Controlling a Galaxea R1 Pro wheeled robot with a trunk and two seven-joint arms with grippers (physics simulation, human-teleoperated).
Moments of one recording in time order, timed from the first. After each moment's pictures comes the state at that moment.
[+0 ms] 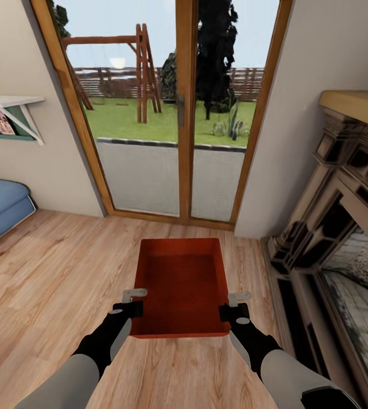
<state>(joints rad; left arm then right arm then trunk) -0.66 -0.08 -0.07 -0.54 0.12 0.24 0.19 -0.73 0.11 0.12 -0.29 0.05 -0.01 -0.21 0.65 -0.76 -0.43</state>
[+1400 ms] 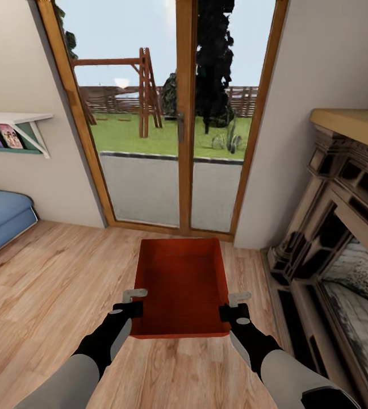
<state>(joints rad) -0.66 -0.08 -0.07 -0.54 0.12 0.24 0.19 -0.73 0.11 0.13 -0.29 0.04 -0.01 -0.21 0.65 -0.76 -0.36</state>
